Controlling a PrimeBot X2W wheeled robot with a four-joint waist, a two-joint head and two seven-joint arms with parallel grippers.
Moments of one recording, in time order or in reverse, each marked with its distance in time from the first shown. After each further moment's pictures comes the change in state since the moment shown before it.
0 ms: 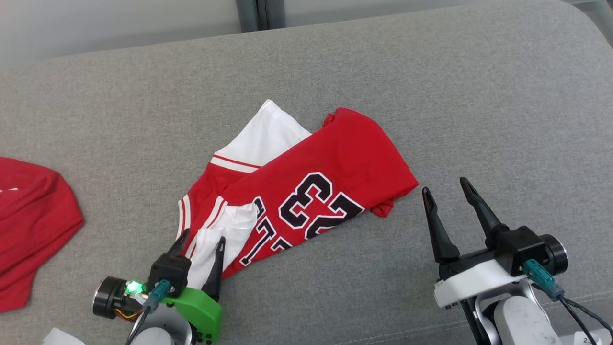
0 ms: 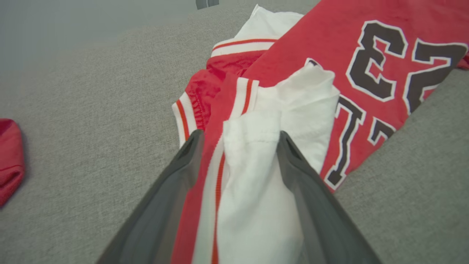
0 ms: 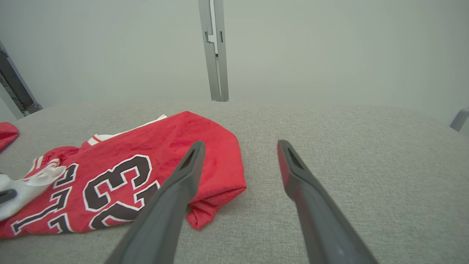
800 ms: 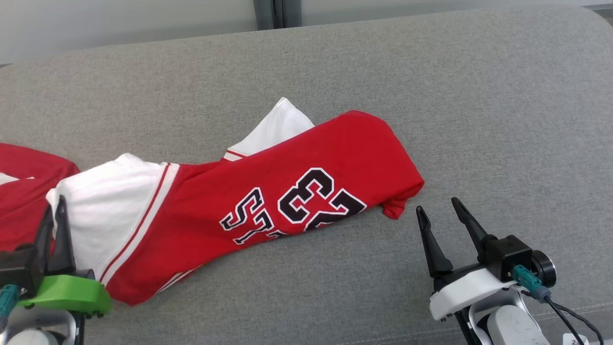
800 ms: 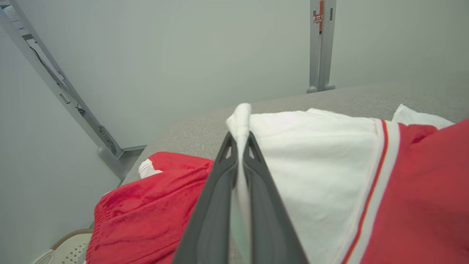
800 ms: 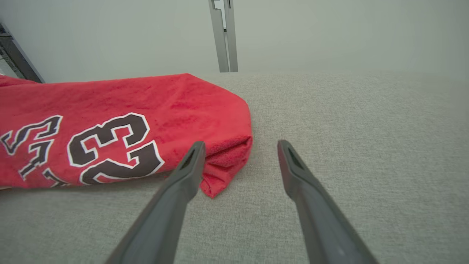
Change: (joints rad) left arm 0.120 0.206 0.300 -0.331 -0.104 0.146 -0.007; right arm 0.002 0.000 0.014 0.106 0.033 0.000 0.000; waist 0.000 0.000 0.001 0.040
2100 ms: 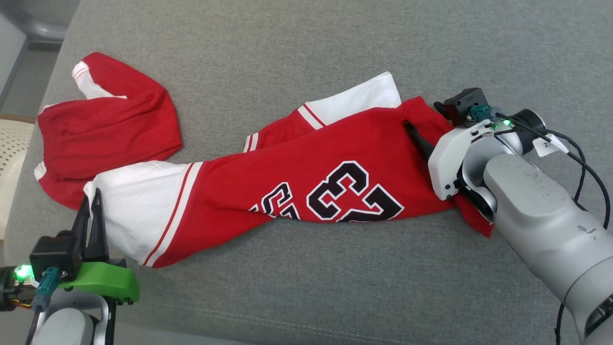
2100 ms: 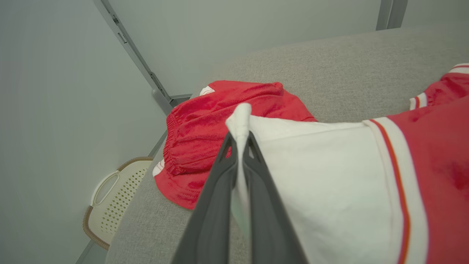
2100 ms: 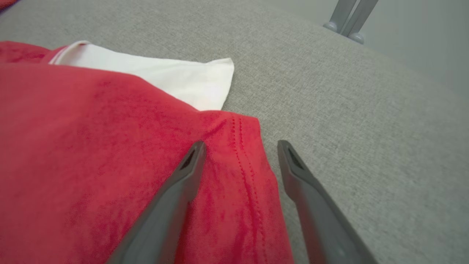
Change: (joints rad) left arm -0.106 -0.057 -0.081 0.172 0.013 -0.035 -0.072; right arm -0.825 -0.236 0.686 0.715 0.440 0.000 0.156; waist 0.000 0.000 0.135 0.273
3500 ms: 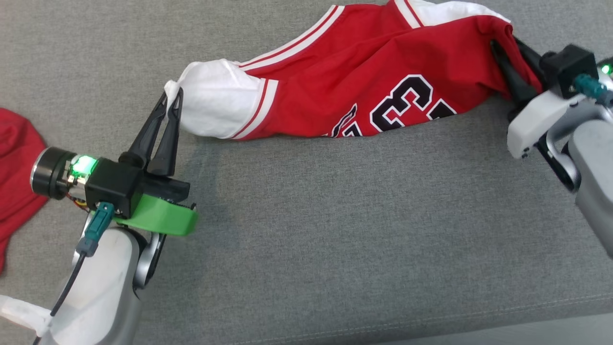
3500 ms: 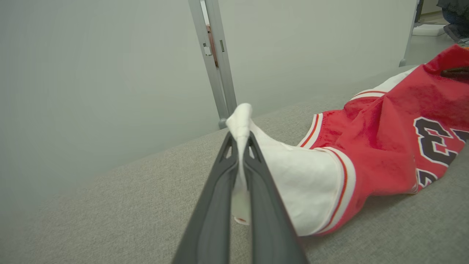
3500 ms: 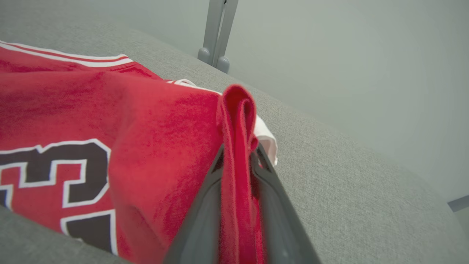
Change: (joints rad) left arm -0.285 -0.097 -0.119 -0.102 0.156 -0.181 -0.022; right arm 0.027 -0.245 -0.181 -0.276 -0.157 0.001 -0.154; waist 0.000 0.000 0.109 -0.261
